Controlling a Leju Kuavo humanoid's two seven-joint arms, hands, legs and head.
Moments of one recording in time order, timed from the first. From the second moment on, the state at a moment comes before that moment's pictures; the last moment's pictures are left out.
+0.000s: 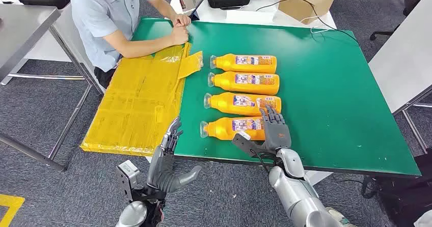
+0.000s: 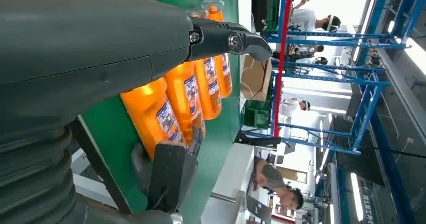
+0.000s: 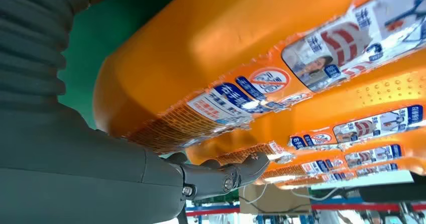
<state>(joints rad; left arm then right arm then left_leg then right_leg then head) -0.01 -0.19 -0.40 -1.38 0.09 -0.07 -0.56 -0.50 0.13 0.15 -0.58 1.12 -0.42 -0.08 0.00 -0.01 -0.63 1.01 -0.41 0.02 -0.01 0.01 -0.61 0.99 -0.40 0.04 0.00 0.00</state>
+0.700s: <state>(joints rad) -0.04 -0.19 -0.39 -1.38 0.11 -0.09 -0.56 -0.59 0.10 0.24 -0.48 1.12 -0.29 -0.03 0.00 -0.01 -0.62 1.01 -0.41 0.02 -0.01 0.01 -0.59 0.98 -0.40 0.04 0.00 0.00</state>
